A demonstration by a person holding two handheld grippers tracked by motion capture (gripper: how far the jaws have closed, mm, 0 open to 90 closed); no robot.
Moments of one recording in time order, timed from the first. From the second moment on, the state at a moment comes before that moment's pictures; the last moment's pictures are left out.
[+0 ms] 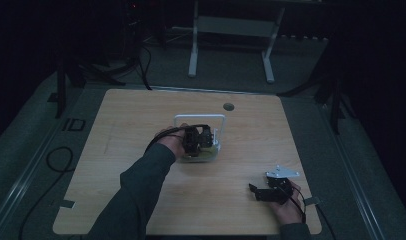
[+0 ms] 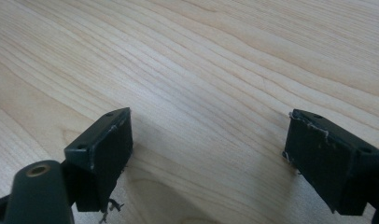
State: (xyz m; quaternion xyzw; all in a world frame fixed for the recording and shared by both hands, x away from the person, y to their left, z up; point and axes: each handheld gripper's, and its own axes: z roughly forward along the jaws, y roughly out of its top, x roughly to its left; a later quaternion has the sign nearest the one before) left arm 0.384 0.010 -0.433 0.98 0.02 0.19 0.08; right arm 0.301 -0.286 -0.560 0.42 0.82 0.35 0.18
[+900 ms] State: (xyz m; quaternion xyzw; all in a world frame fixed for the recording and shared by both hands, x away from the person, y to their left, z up) left arm 0.395 0.004 -0.436 0.98 0.00 0.21 0.06; right arm 0.301 -0.286 -0.560 0.42 0.82 0.35 0.18
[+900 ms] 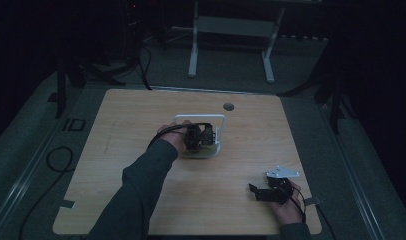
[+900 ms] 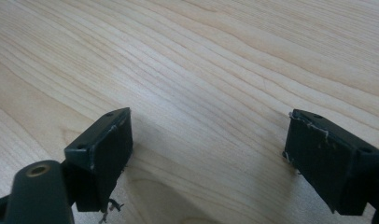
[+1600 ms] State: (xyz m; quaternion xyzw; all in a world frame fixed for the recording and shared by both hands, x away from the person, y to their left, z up) left arm 0.406 -0.001 -0.449 0.98 0.00 0.21 0.05; right arm 0.301 -0.286 -0.560 0.42 0.82 0.35 0.18
